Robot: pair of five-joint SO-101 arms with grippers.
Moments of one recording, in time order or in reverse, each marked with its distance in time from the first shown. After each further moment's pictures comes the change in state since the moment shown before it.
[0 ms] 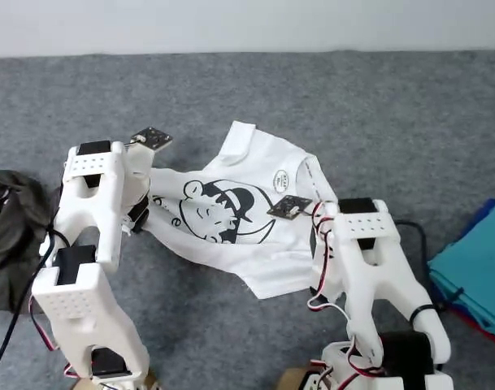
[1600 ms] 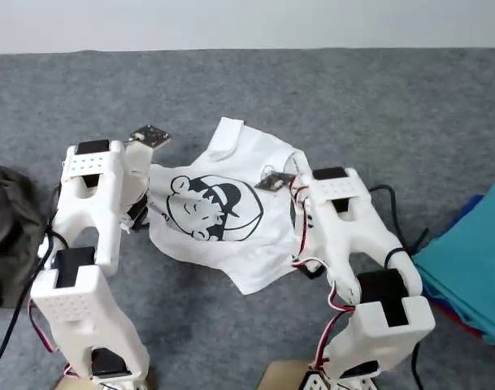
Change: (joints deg) left arm -0.1 -3.2 0.0 0.1 0.4; right arm -4.6 21.6 -23.2 2.3 -7.5
